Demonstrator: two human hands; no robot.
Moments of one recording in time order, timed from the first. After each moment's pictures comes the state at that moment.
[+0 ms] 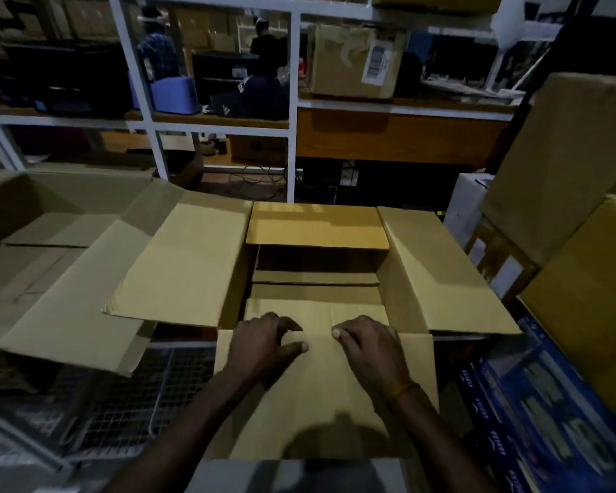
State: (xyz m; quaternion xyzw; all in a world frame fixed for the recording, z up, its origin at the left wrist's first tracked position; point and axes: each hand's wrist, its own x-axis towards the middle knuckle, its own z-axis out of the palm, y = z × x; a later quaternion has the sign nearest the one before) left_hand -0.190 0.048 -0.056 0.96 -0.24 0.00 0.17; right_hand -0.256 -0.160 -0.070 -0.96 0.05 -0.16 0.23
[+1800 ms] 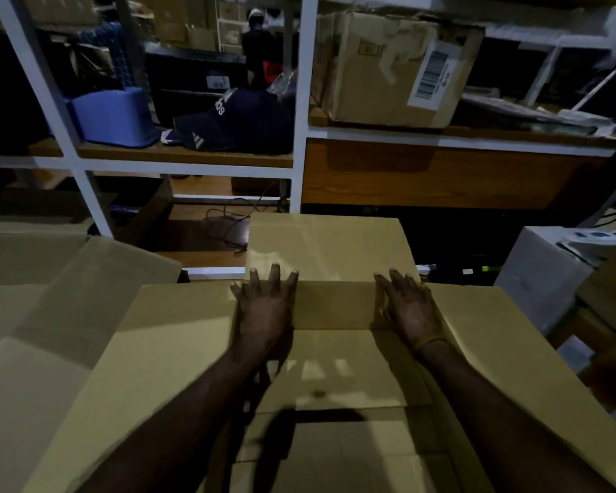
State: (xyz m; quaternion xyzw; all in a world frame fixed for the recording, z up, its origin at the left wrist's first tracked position) left_hand 0.210 -0.034 -0.083 0.98 -0.19 0.09 0.01; right_hand 0.131 -0.313 -0.079 -0.99 0.12 -0.07 -0.04
